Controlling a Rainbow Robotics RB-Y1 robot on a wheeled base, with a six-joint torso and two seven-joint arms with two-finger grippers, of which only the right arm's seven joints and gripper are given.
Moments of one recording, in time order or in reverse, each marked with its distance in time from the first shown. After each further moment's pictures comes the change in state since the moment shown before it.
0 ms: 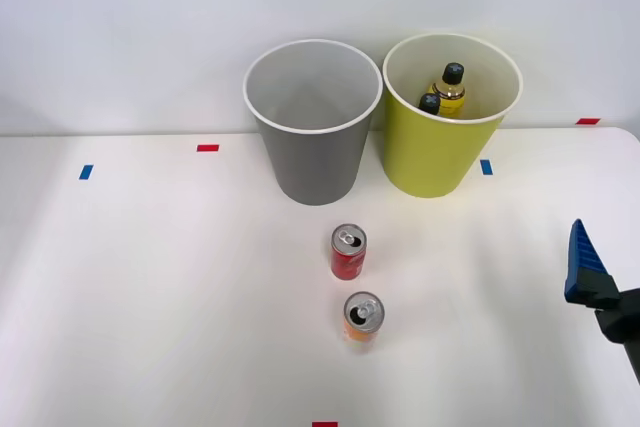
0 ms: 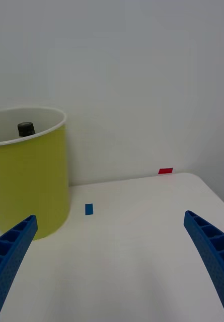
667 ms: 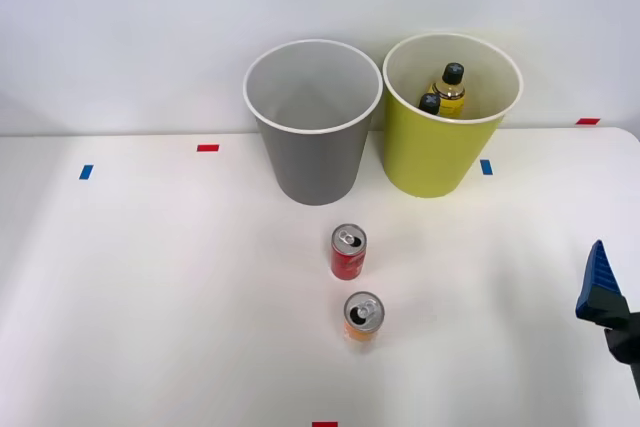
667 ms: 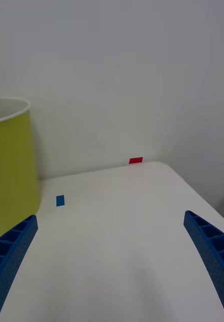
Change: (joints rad) arm 0.049 0.038 0.041 0.069 0.599 -0.147 -0.567
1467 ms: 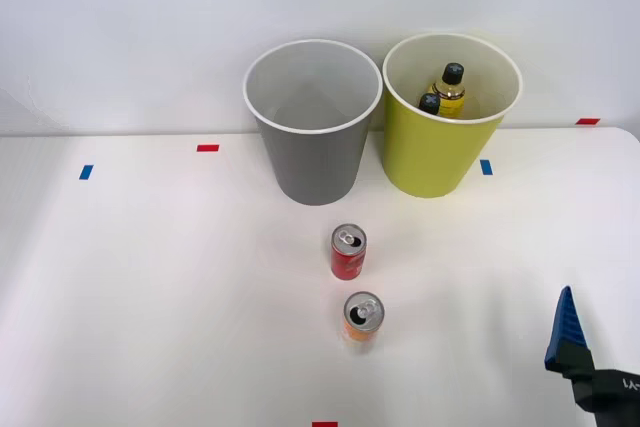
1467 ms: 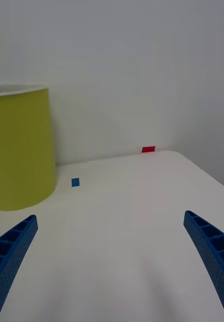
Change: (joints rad) arm 0.064 0.030 0.053 0.250 0.405 -0.369 -0.366
